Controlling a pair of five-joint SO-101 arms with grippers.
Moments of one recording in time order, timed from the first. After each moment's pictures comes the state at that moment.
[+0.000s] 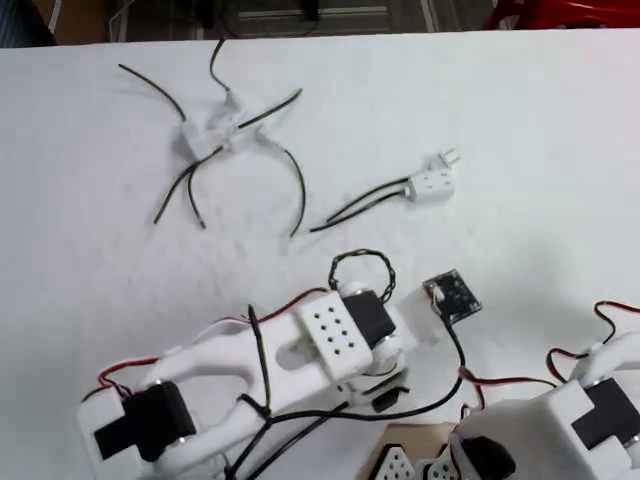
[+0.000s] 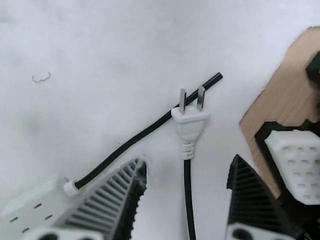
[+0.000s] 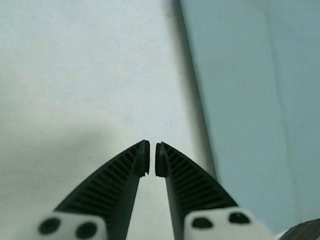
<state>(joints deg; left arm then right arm) 56.5 -4.4 25.3 74.7 1.4 58.1 6.2 9.8 55.1 32.1</state>
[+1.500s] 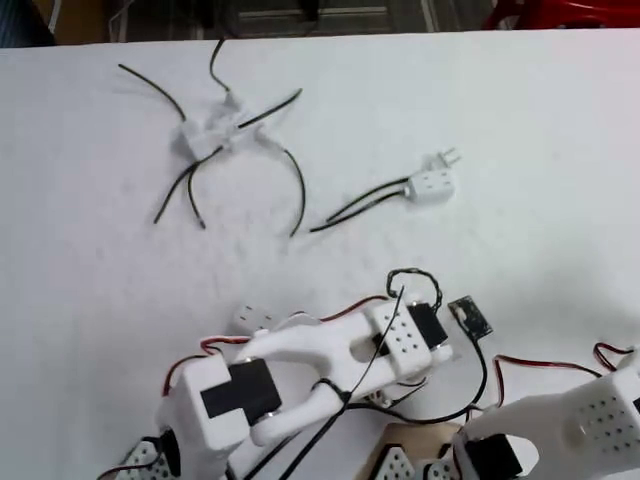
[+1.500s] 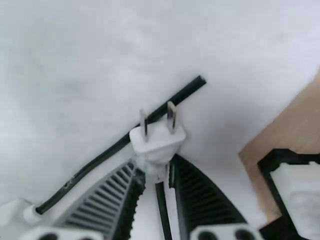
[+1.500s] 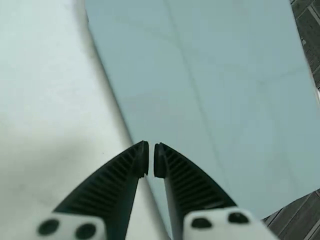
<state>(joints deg) 59.6 20.7 10.5 77.8 5.1 64.3 24.2 -25.4 68.0 32.3</state>
